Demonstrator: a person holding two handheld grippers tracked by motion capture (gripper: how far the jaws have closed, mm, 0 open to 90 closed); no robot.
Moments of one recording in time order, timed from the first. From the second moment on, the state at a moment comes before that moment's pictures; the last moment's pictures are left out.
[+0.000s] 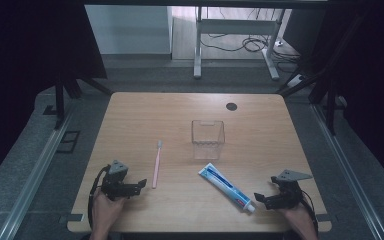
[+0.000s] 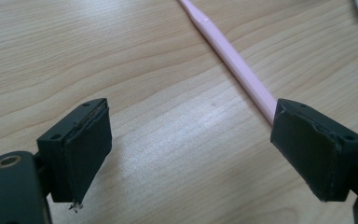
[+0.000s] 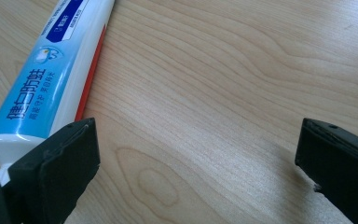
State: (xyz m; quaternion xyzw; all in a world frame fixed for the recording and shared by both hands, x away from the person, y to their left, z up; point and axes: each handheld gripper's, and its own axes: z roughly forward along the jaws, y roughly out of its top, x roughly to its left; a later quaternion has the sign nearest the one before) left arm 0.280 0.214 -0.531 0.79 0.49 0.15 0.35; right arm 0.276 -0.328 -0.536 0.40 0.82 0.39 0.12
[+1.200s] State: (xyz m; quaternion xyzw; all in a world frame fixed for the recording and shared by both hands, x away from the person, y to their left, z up) left arm 0.282 0.196 -0.520 0.82 0.47 0.15 0.30; right arm 0.276 -0.328 -0.538 0.39 0.82 0.40 0.12
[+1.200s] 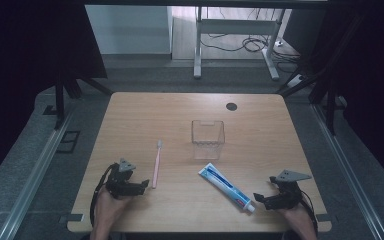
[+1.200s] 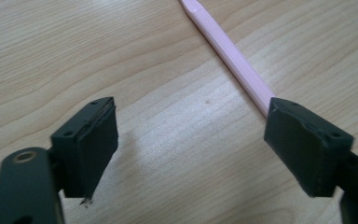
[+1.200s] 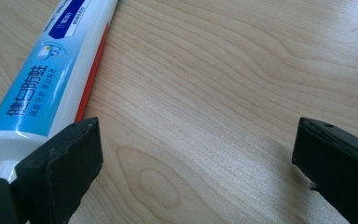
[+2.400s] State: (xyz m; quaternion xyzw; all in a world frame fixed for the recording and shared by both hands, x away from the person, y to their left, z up) left arm 0.292 0.154 -0.511 0.85 0.40 0.11 0.33; right arm 0.277 -0.328 -0.539 0.39 0.82 0.39 0.13
